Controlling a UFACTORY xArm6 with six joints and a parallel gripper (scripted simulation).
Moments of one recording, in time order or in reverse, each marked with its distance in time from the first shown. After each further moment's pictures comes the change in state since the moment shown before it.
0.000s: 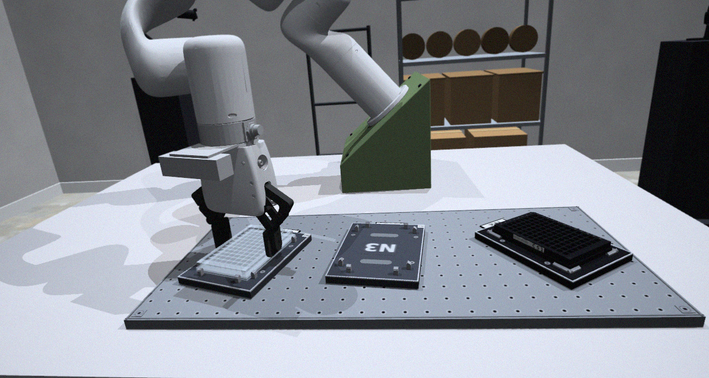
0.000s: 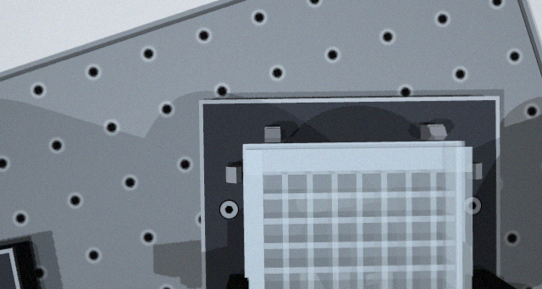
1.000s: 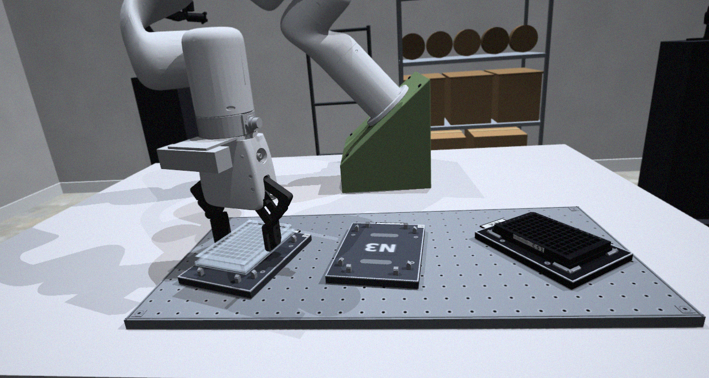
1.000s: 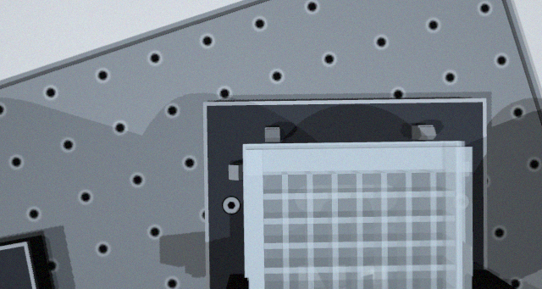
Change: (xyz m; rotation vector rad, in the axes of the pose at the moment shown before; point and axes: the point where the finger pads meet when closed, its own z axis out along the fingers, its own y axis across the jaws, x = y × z) arm 0.000 0.000 -0.009 0.000 0.000 0.000
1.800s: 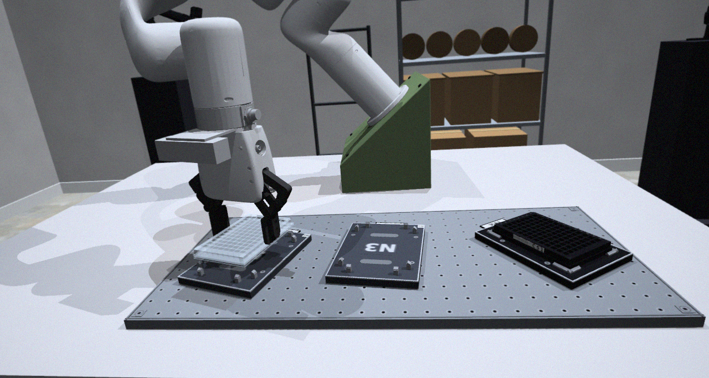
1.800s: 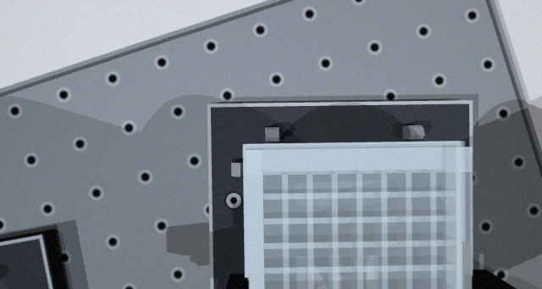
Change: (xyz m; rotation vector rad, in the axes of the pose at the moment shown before) arm 0.000 0.000 -0.011 0.000 0.000 0.000
